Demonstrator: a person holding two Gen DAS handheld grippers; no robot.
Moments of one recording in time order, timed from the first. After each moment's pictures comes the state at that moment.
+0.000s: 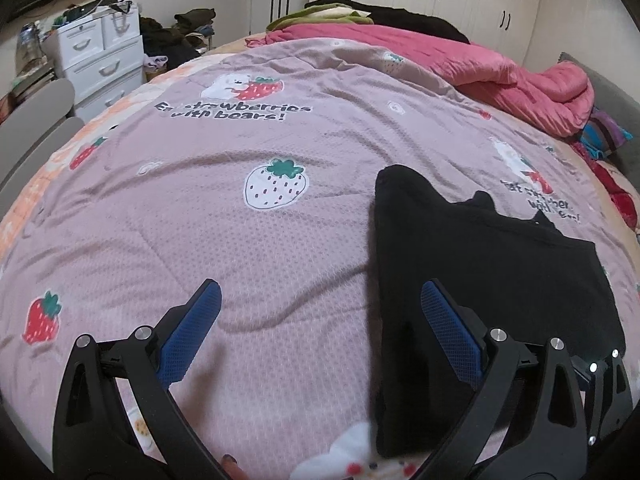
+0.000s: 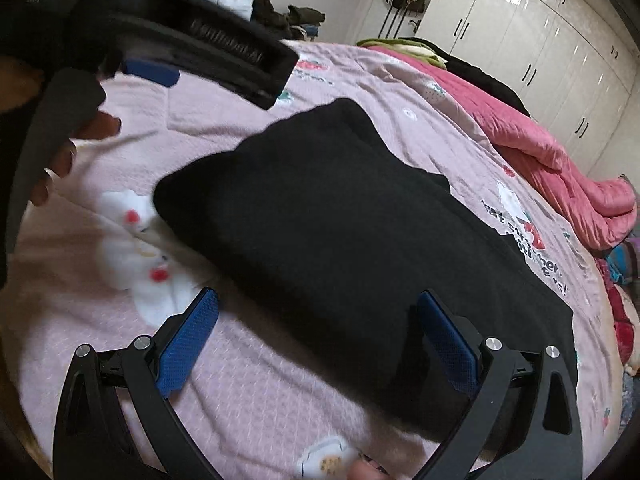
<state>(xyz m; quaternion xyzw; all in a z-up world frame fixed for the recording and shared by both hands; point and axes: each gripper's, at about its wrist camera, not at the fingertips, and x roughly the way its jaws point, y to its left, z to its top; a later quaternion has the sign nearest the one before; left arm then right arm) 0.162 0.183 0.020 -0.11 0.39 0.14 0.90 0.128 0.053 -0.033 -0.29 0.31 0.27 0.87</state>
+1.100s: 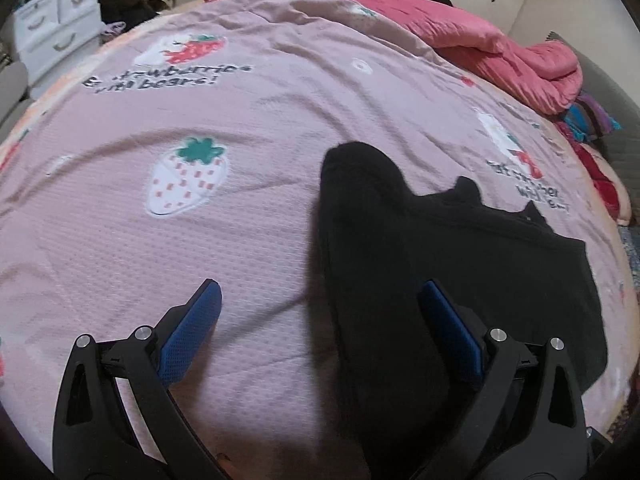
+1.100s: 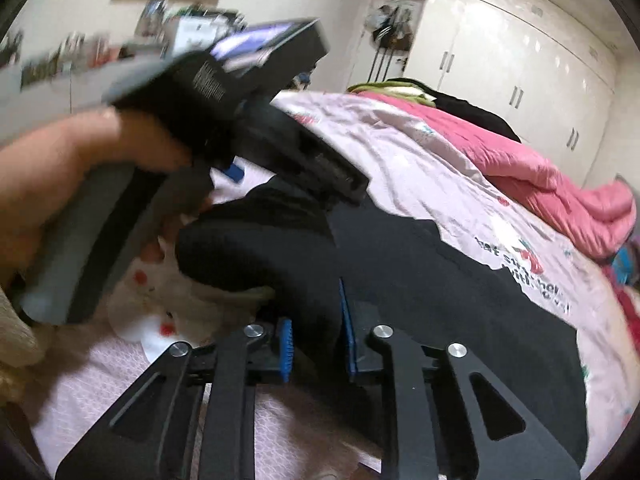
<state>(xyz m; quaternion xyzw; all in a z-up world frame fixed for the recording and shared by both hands) 0.232 0.168 -0.005 -0.14 0.46 0.06 0.88 0.129 0.027 -0.002 -0.20 0.23 0.30 0.90</state>
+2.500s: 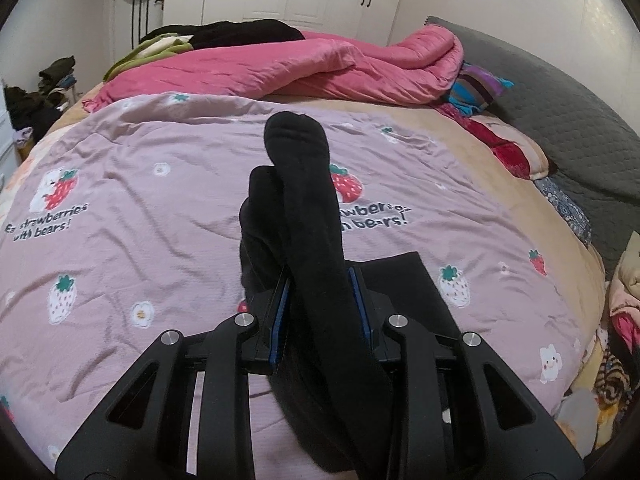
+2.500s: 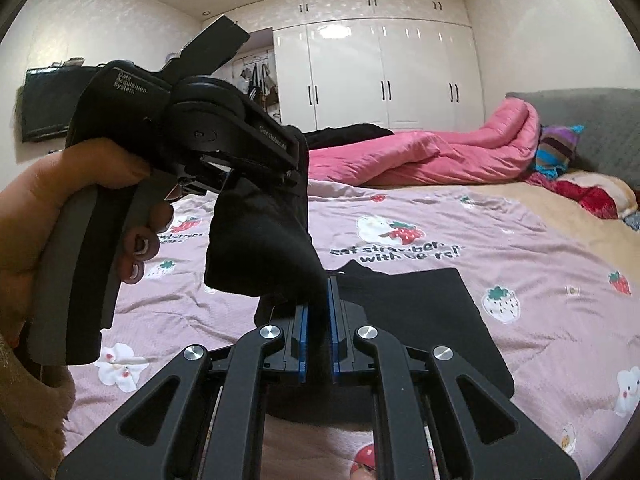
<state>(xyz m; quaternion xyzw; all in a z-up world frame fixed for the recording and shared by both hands) 0.244 -0.033 0.117 -0.06 0.39 -0.09 0.92 0.102 -0.144 0.053 0.02 0.17 0.17 0.97</state>
